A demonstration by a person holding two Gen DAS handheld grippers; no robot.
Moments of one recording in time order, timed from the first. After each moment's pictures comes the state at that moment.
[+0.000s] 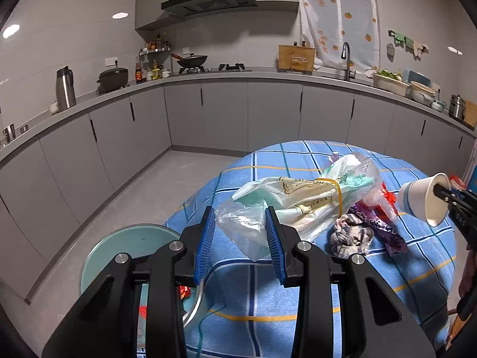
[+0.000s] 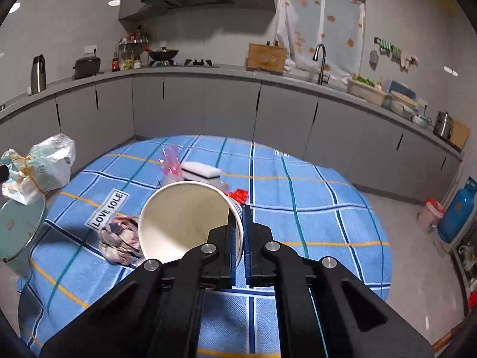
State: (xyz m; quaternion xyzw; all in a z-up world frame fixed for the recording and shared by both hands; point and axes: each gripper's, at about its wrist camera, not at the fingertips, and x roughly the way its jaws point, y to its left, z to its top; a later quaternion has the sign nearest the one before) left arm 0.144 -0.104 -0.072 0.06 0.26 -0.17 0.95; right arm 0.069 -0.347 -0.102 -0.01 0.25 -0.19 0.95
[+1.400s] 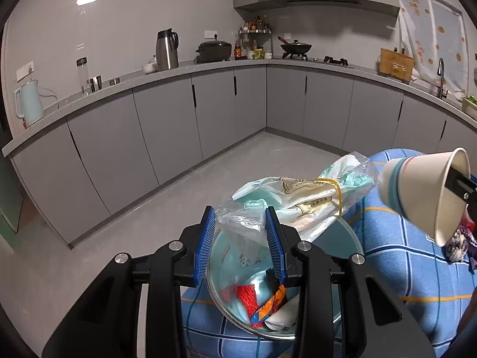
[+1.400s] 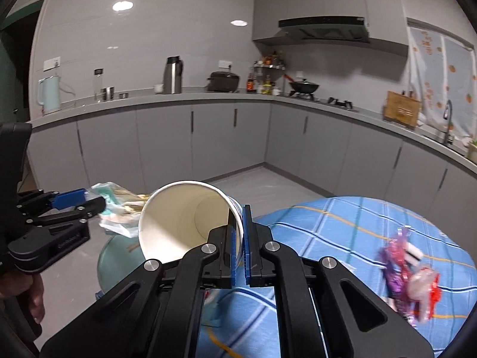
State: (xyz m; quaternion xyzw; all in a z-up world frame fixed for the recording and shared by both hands) left arm 0.172 0.060 -0.091 0.01 0.29 0.05 0.96; right arm 0.156 -0.101 -0.079 -0.06 0.20 0.12 0.97
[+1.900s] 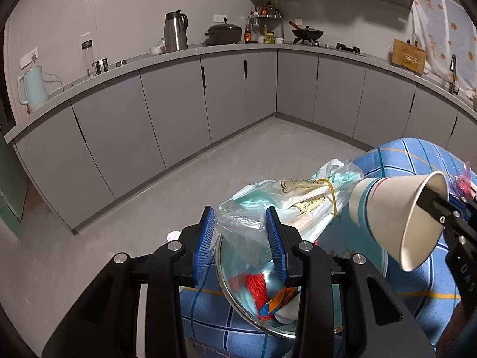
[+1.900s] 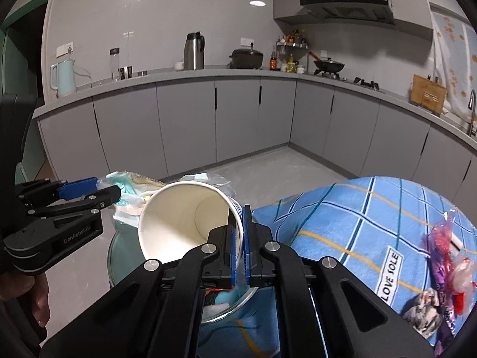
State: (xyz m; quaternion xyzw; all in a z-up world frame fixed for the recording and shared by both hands) left arm 0.186 0.078 -0.118 0.01 0.33 0.07 0.94; right arm 0.185 -0.067 -0.120 -0.06 0.25 0.17 0.95
